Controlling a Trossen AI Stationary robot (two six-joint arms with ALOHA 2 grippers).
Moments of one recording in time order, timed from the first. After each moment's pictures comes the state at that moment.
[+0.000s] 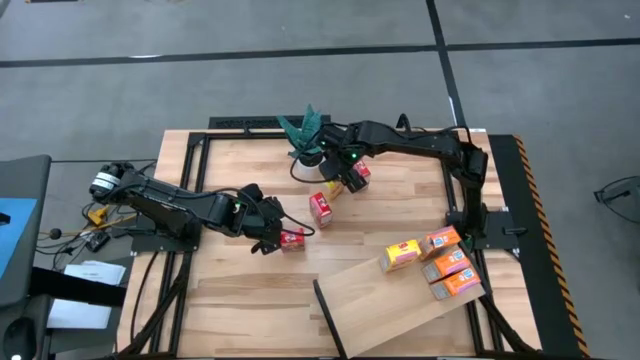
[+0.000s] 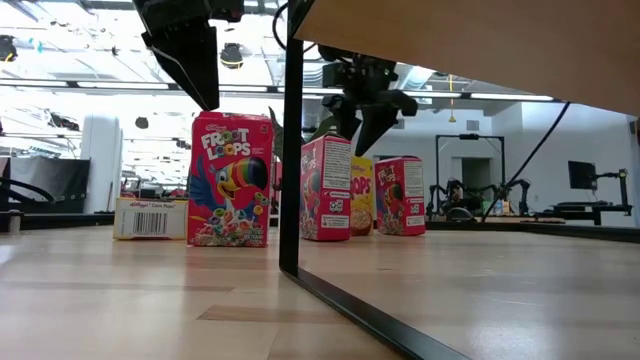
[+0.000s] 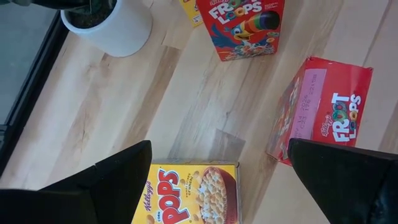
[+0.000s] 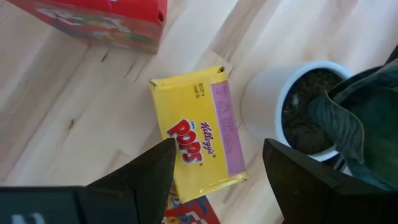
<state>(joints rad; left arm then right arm) -0.25 1.41 1.14 -0.88 -0.55 -0.50 -0.35 1.96 1.74 -0.96 -0.04 -0.95</state>
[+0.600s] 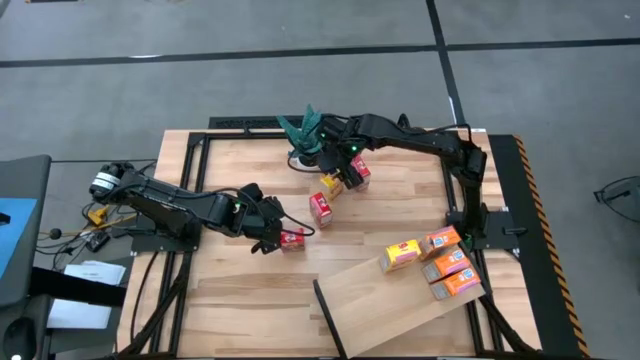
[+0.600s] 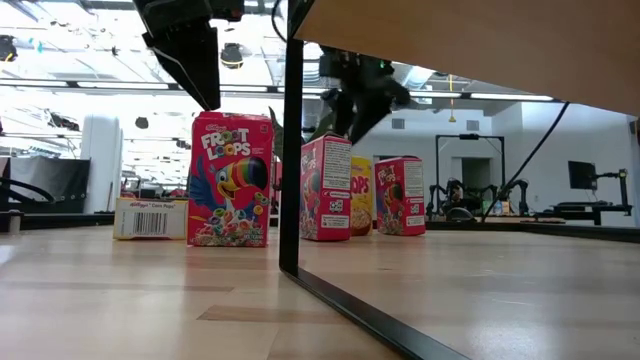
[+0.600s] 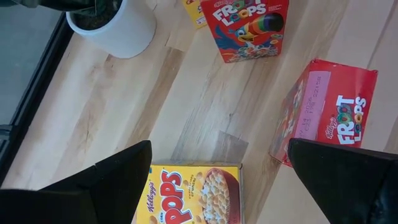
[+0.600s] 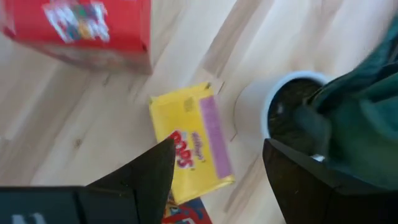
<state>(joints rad) -0.25 1.41 1.14 -0.88 -0.56 -0.50 -0.37 1.97 1.84 -1.01 -0.11 -0.89</state>
